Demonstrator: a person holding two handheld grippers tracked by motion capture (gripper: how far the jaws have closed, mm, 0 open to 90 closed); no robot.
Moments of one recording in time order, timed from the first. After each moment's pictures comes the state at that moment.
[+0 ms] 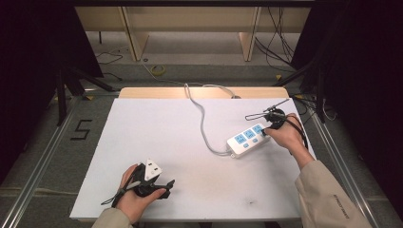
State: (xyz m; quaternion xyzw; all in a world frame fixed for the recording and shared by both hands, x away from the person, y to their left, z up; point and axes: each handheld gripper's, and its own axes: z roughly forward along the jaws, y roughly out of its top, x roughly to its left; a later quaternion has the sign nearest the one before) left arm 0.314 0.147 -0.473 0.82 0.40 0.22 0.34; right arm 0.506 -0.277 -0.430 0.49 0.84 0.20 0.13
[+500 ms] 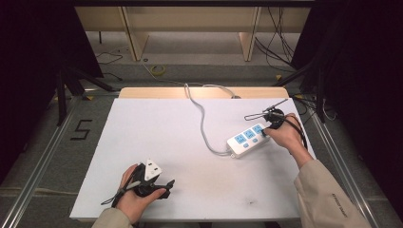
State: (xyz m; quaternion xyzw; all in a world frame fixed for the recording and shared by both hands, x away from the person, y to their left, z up) left arm 0.314 0.147 -0.473 0.82 0.40 0.22 0.34; right arm 0.509 -0.276 -0.433 0.49 0.84 0.19 0.13
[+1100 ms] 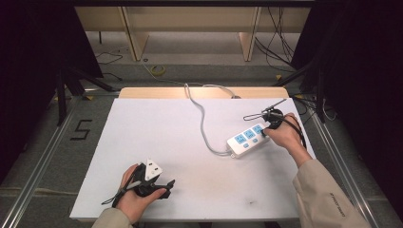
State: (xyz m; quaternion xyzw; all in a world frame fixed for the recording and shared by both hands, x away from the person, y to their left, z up) left arm 0.314 0.146 -0.473 0.82 0.40 0.22 0.34; right arm 0.509 -0.273 -0.434 0.49 0.84 0.18 0.13
